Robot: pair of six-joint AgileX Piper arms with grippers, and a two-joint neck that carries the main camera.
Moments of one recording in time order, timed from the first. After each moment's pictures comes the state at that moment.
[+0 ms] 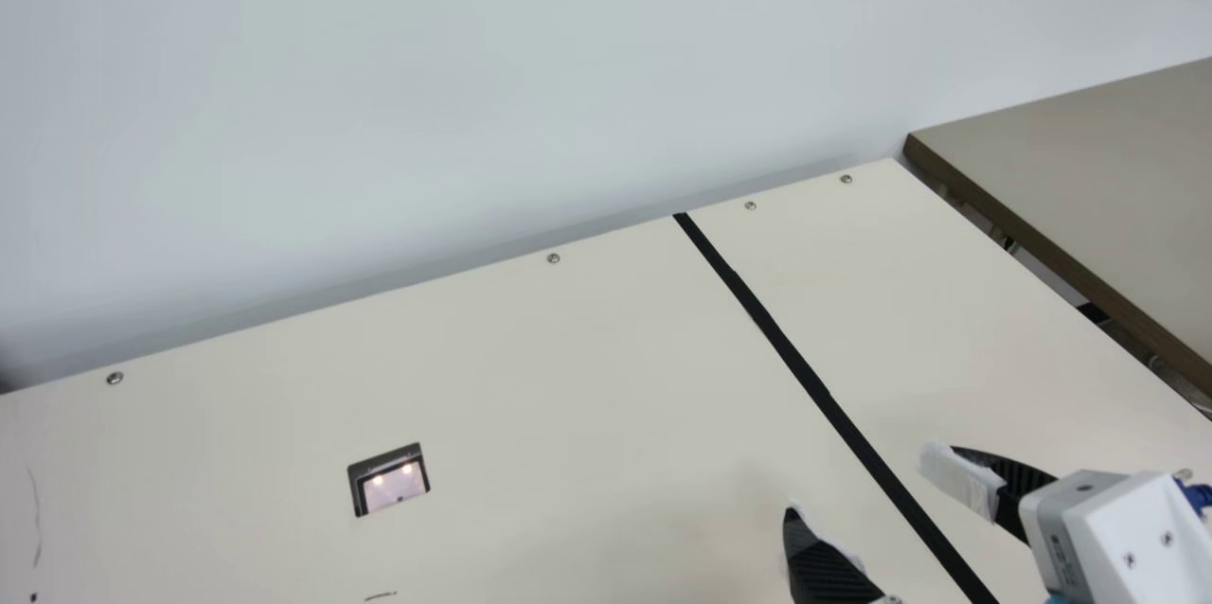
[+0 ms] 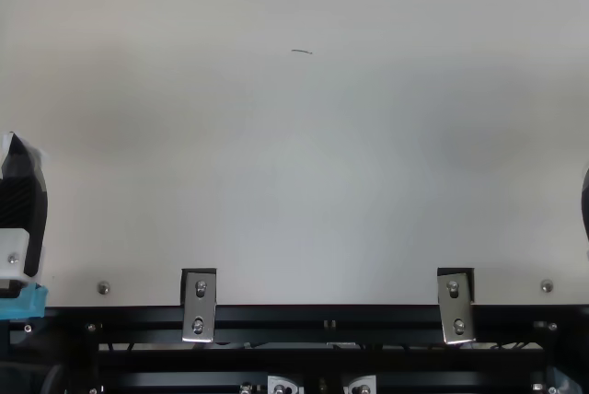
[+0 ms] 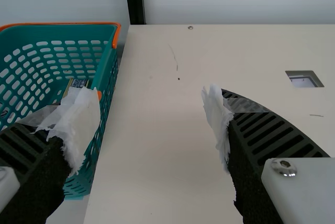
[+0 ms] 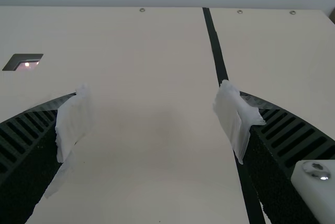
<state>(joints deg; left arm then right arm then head) -4.0 13.6 -20.3 4.9 38.3 -6.5 -4.0 13.5 -20.2 4.9 38.2 -6.5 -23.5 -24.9</state>
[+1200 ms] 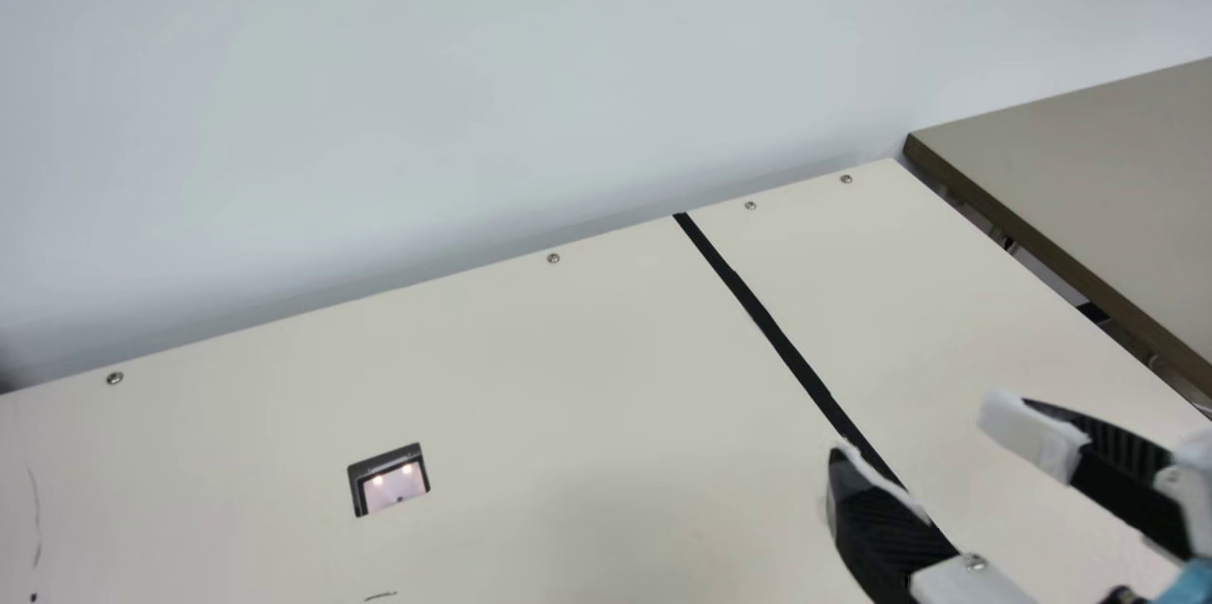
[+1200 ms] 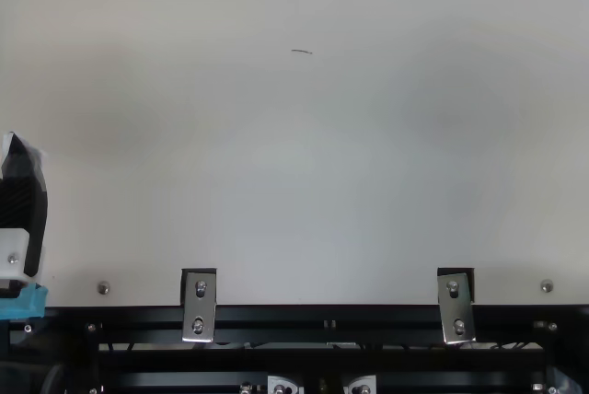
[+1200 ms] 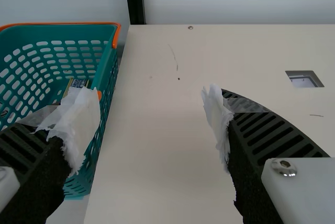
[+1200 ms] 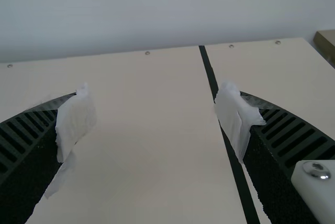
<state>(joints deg) -4.0 13.6 -20.3 4.9 38.3 -6.5 -3.6 13.9 -35.8 4.1 47.5 1.2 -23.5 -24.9</state>
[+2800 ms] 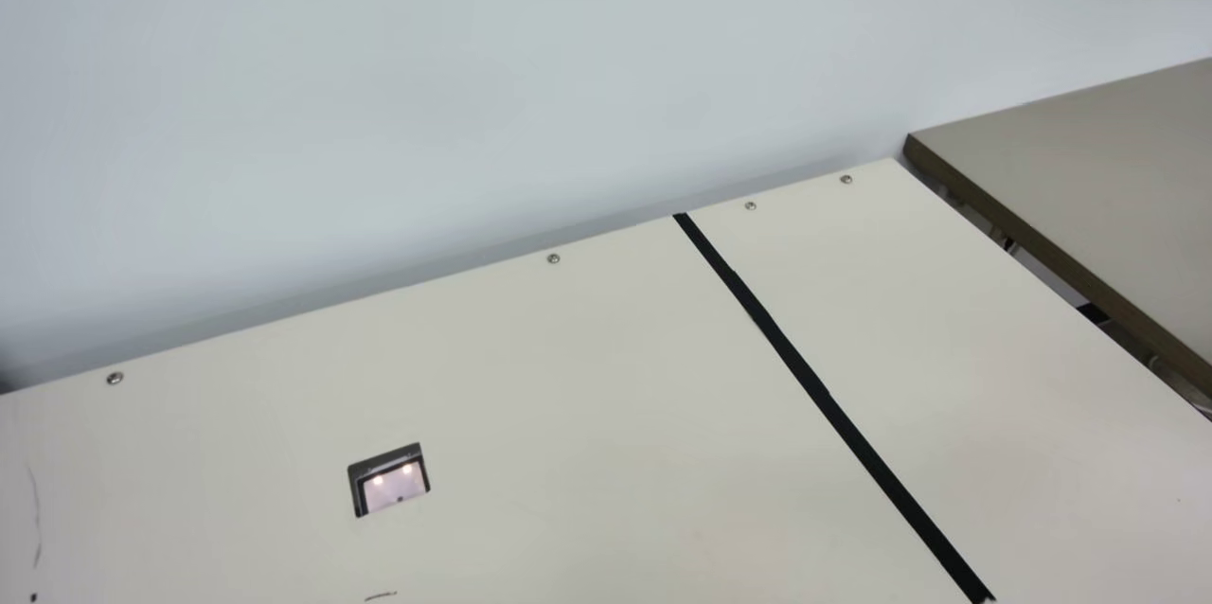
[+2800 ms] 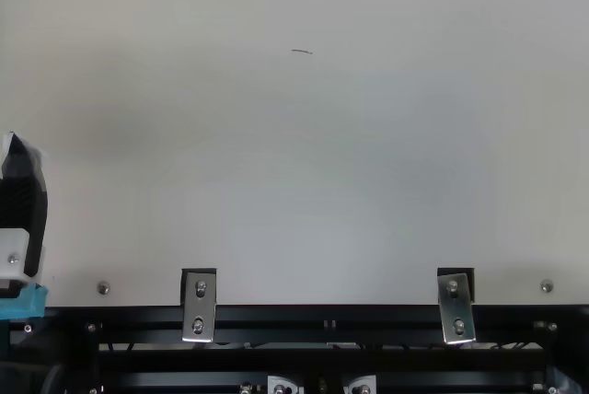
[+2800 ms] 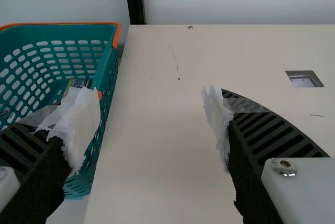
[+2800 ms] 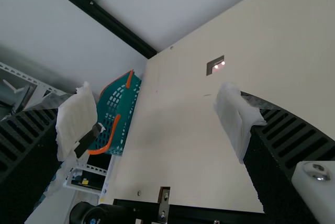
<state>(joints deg) -4.0 13.6 -20.3 4.9 38.3 -6.5 12.8 12.1 -55.3 17.9 68.2 36.9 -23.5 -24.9</state>
